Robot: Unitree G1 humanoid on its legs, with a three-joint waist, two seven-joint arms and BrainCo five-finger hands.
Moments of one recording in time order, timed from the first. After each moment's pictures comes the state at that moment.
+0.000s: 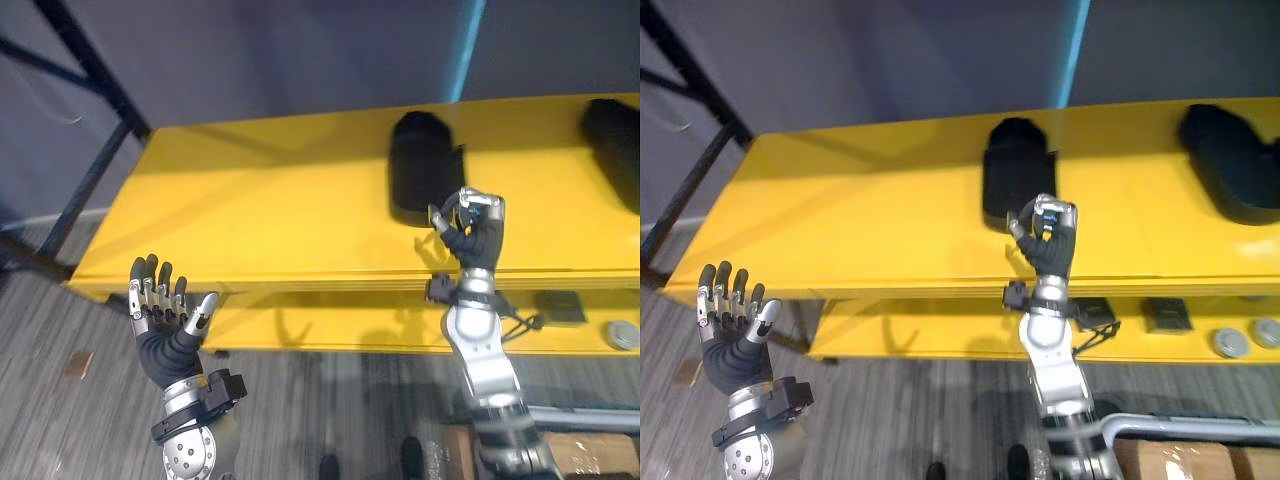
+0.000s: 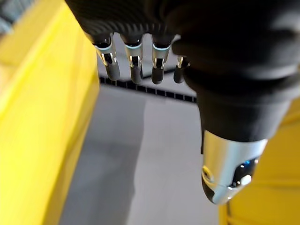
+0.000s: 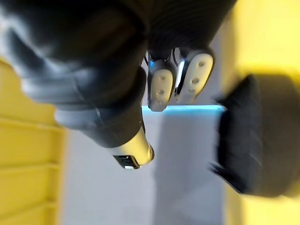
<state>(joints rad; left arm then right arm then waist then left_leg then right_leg) 0.17 0.06 -0.05 -0.52 -0.25 -0.30 0.45 -0.27 -0.18 0.06 -0.26 -0.08 -0.22 -0.36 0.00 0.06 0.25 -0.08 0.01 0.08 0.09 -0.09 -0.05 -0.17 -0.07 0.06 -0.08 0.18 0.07</state>
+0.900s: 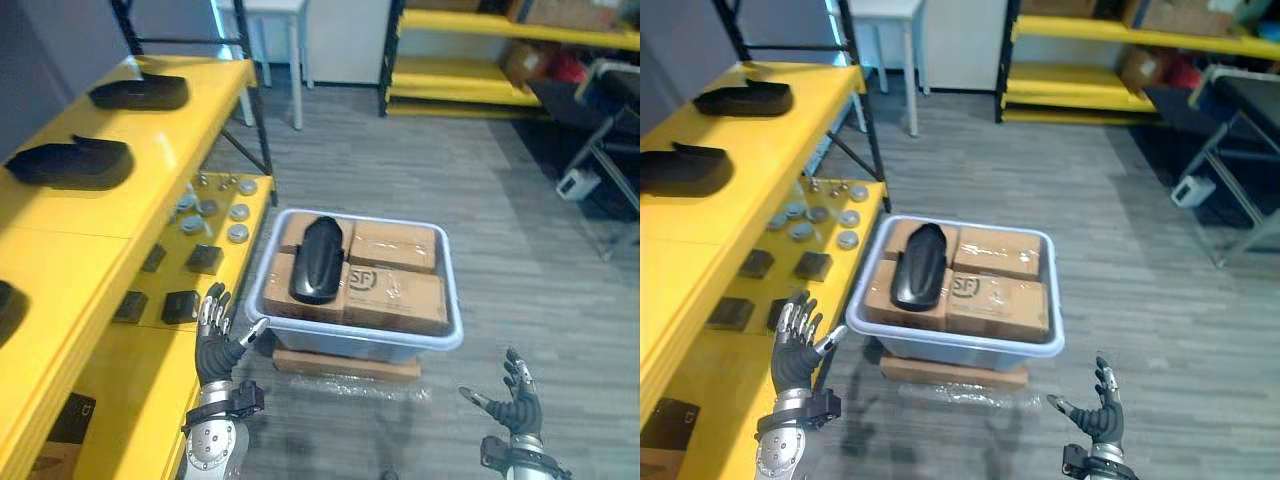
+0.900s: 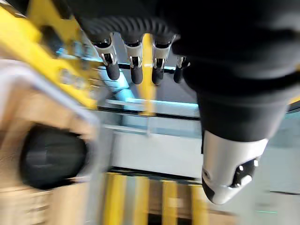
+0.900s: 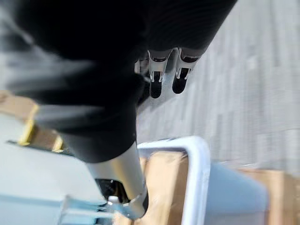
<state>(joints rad) 0.10 0.04 -0.01 -0.01 -0.15 -0.21 0.27 0.17 -0.09 -0.22 0.11 -0.07 -0.15 -0.18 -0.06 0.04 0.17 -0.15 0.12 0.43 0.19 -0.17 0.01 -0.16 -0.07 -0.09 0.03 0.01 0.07</state>
